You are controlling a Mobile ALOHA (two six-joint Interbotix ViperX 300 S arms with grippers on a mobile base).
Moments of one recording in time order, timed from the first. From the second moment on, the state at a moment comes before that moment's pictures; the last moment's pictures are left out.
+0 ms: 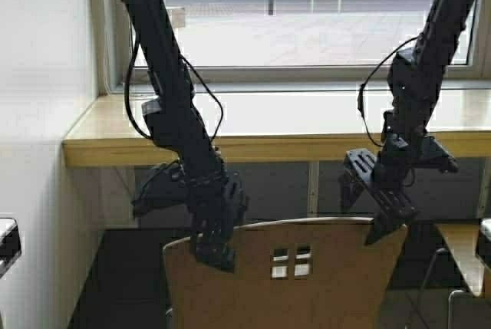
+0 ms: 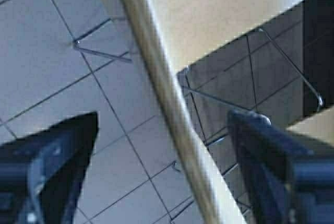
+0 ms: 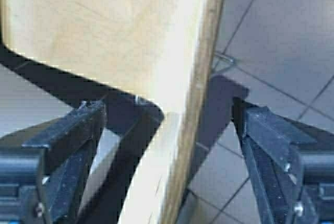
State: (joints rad) left arm -0.69 0.91 0.29 -0.88 -0.24 -1.05; right arm 0.21 0.86 0.28 1.16 0.11 0.10
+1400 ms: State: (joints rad) left arm -0.63 1.00 0.23 -0.89 -0.23 -1.08; right arm 0.21 0.99 0.25 1.14 0.16 0.14
